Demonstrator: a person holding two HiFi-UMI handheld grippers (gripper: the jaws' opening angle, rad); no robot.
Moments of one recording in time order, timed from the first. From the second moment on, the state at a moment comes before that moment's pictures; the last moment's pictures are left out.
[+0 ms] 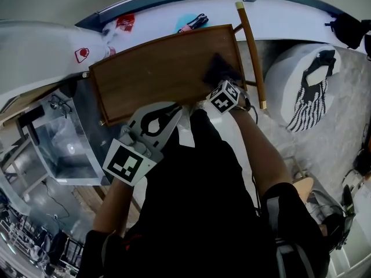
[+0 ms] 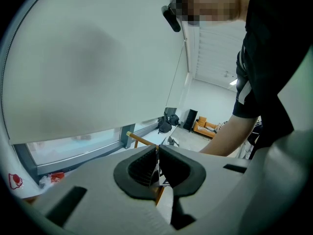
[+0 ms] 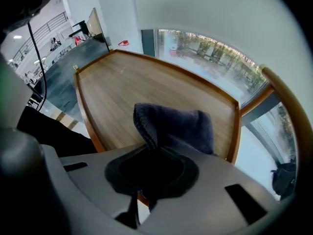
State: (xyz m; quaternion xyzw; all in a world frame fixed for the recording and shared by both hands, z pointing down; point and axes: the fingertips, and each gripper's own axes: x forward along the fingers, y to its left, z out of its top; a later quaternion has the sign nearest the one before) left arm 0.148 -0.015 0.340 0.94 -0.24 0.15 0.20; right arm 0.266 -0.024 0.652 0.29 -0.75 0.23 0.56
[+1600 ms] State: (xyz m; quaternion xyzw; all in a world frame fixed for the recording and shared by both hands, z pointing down) left arm 0.007 -0.049 0.222 0.93 -0.34 0.09 0.07; right arm 0.109 -0.110 0.347 0.34 -0.88 0.13 0.30
